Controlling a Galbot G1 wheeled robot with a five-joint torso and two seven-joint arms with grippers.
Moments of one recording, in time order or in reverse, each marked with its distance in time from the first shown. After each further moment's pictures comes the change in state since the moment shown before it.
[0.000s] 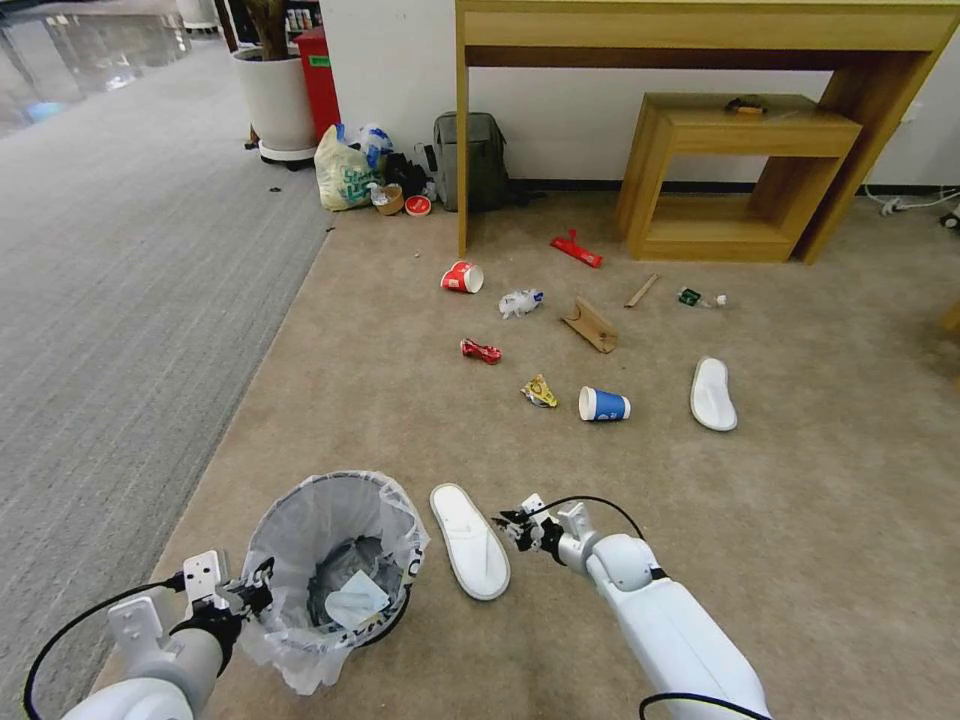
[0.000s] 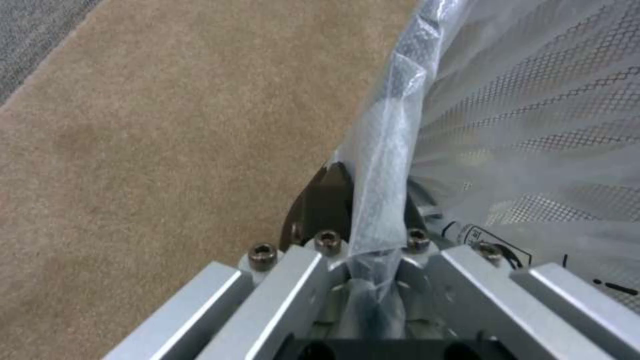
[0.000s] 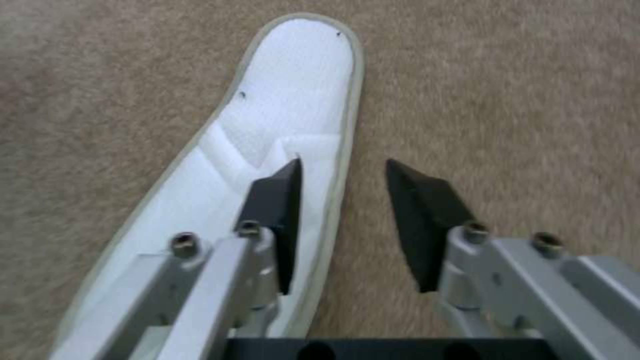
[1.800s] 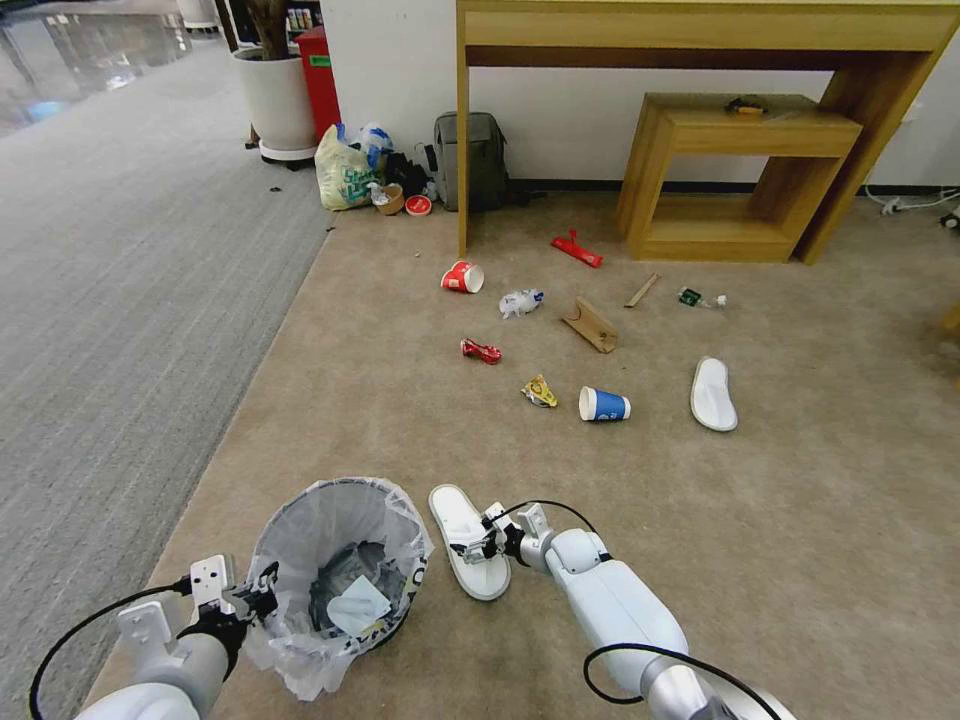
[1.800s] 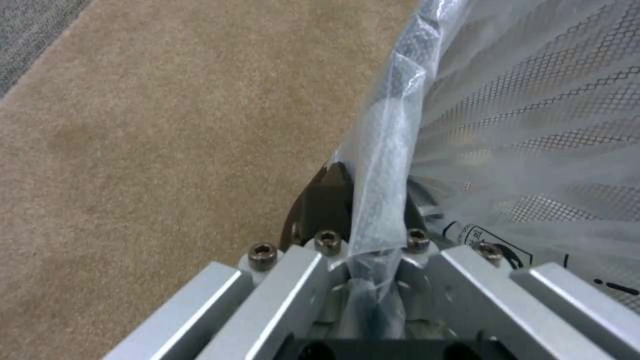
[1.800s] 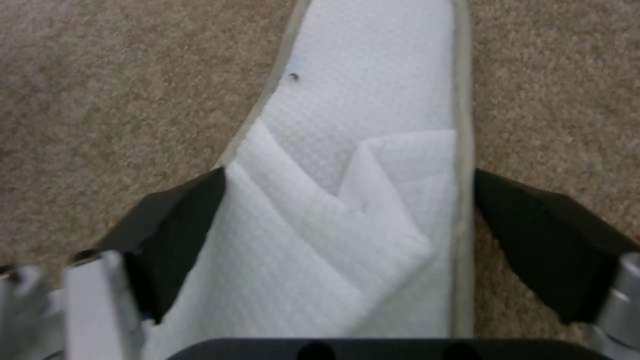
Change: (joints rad) left arm 0.007 -0.010 0.012 0.008 0.046 -0.010 0.030; right arm 0.157 0.164 0.034 -0.370 -0.064 0.078 -0.070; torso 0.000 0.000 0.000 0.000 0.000
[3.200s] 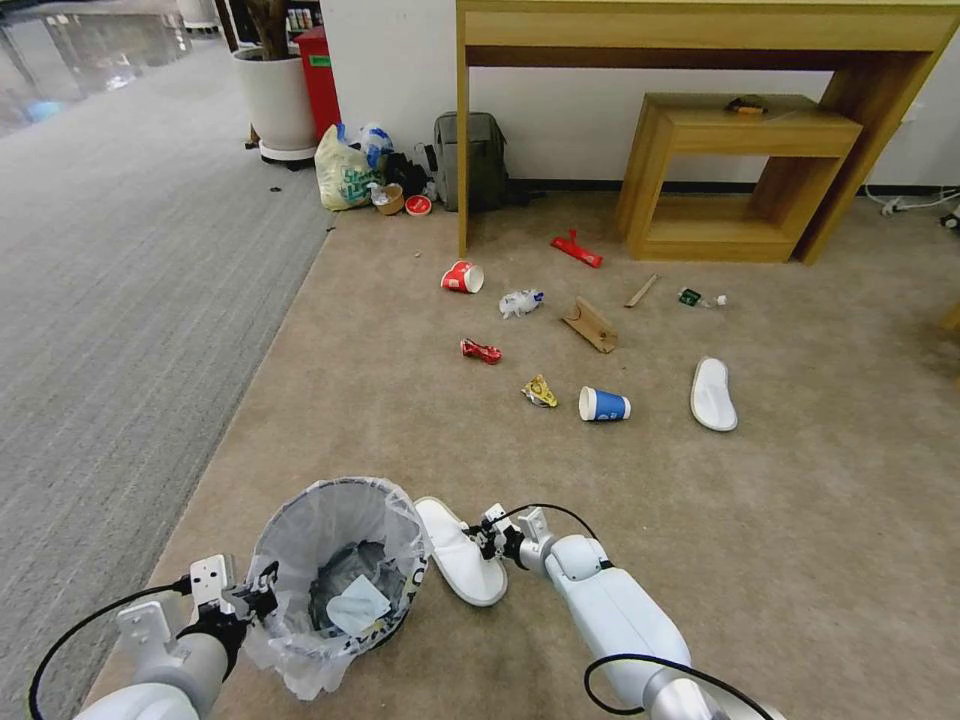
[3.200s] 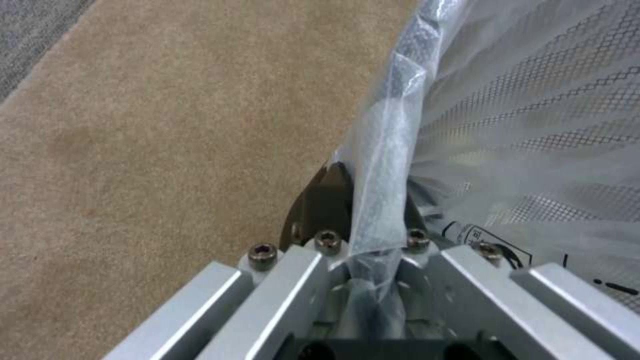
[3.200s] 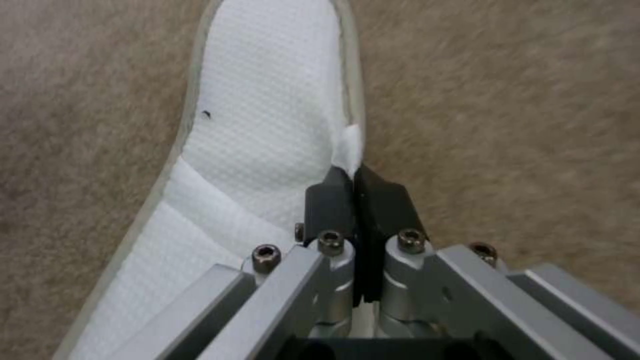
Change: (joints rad) left arm 0.000 0.008 -0.002 -0.001 0.001 -0.002 0.007; right arm -0.061 -0.030 0.006 0.117 0.051 0.020 0.032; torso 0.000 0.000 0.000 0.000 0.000
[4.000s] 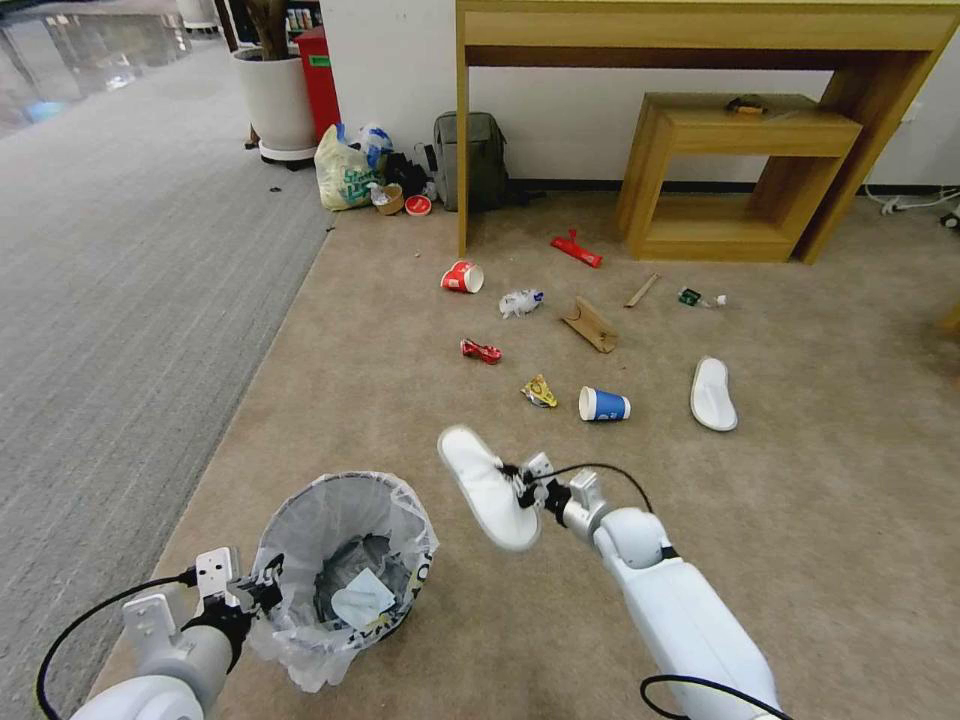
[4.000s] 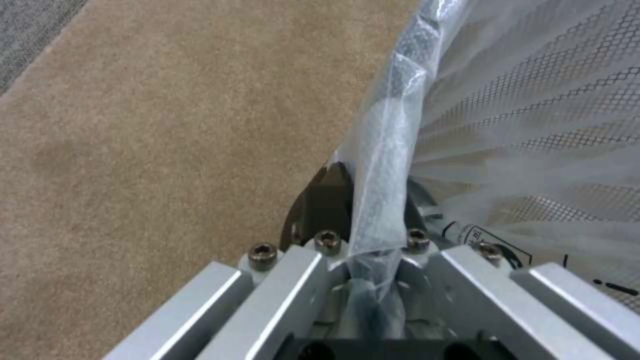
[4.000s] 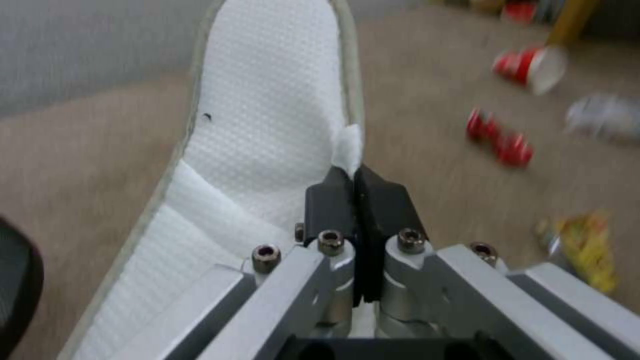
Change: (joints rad) left arm -0.017 0.012 0.017 -0.001 -0.002 0.001 0.001; right arm -0.151 -0.191 0.058 0.625 0.080 -0.031 0.053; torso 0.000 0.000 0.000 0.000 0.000
